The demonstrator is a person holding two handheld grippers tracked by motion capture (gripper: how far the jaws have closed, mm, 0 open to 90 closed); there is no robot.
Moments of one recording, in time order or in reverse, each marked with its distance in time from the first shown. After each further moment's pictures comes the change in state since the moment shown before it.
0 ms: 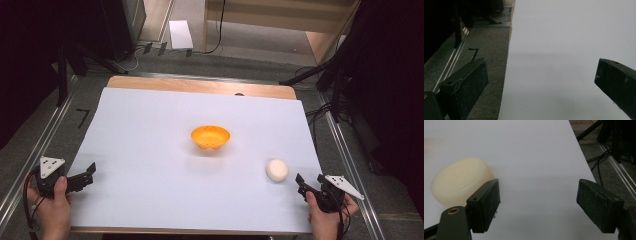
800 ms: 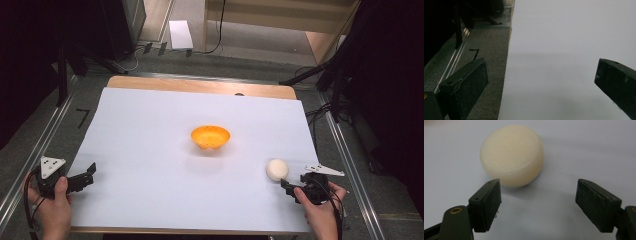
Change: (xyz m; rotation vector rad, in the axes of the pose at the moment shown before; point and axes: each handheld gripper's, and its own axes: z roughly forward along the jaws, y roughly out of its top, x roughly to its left) left arm -0.001 0.000 0.000 0.000 0.003 0.011; right arm 0.035 0.027 0.009 0.347 0.152 -0.130
